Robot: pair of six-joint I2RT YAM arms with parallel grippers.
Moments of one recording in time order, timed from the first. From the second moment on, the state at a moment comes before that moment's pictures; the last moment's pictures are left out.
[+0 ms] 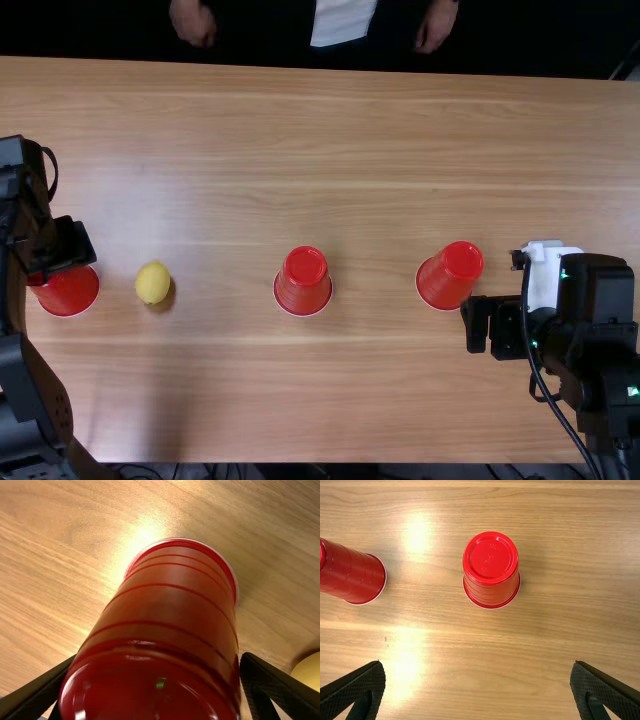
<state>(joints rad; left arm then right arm) 0.26 1.90 1.55 -1.15 -0.21 -0.21 0.04 1.09 1.23 -1.11 -0.10 -0.04</state>
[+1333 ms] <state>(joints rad) -0.03 1.22 1.31 -1.15 -0.04 -0.22 0.04 0.92 1.17 -1.11 -0.10 -0.04</state>
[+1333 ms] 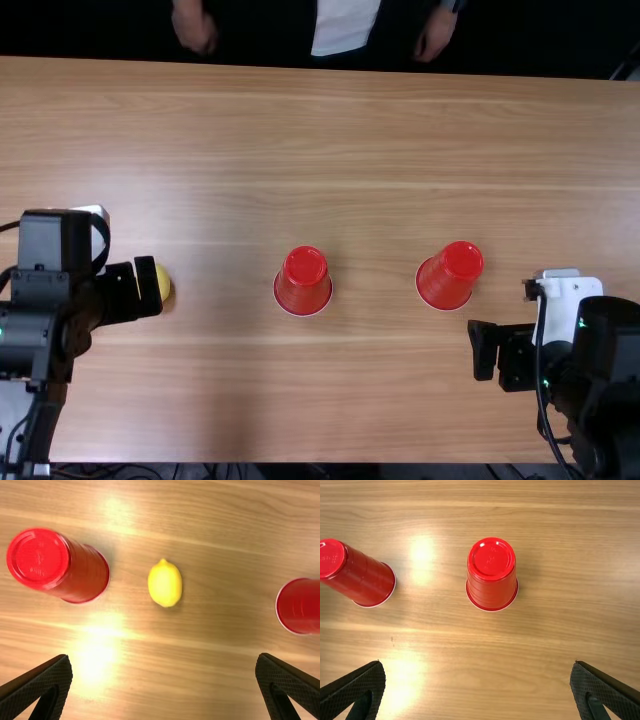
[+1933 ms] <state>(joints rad) -0.03 0.72 0.87 -0.95 -0.03 -0.22 0.04 0.53 0.91 -0.97 -0.10 -0.04</state>
